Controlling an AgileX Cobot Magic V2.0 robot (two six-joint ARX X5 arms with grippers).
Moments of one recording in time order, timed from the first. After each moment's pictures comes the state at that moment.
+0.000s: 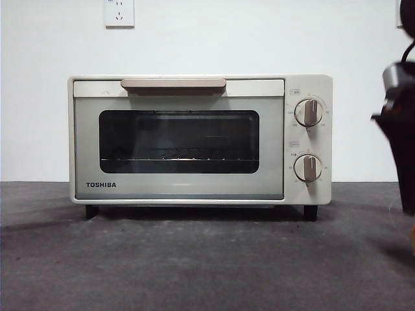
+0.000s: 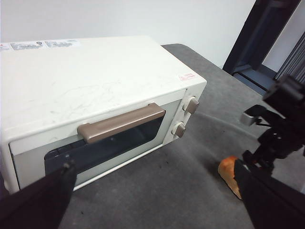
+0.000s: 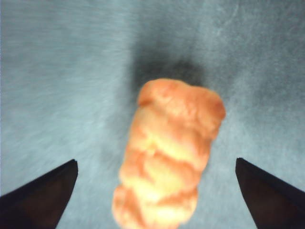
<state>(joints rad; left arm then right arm) -0.31 0.68 0.94 -0.56 0.47 -0.10 0.29 1.21 0.76 -0.86 -0.13 0.32</state>
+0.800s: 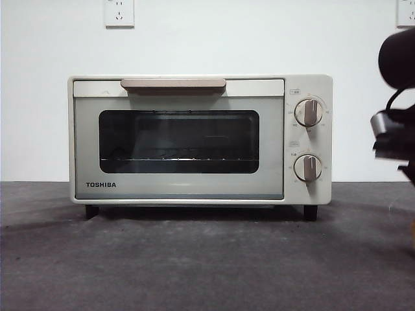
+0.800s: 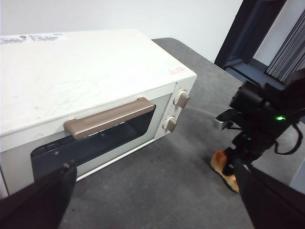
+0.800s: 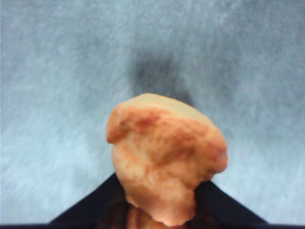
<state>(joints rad) -0.35 0.68 0.94 -0.57 0.46 -0.10 0.29 1.37 0.76 -0.81 -0.11 0.32</state>
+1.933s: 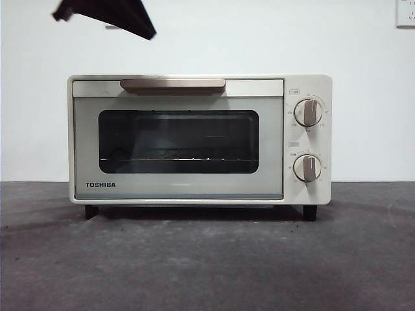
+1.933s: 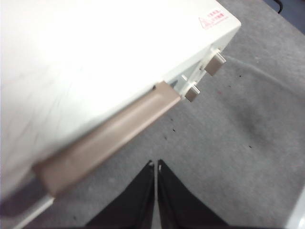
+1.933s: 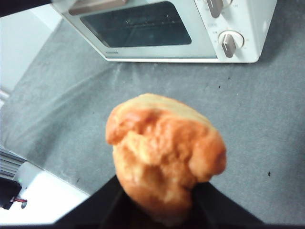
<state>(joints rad) -0.48 1.34 1.31 -0.64 0.38 0.03 0.29 0.34 0.76 -0.96 -0.43 0.37</state>
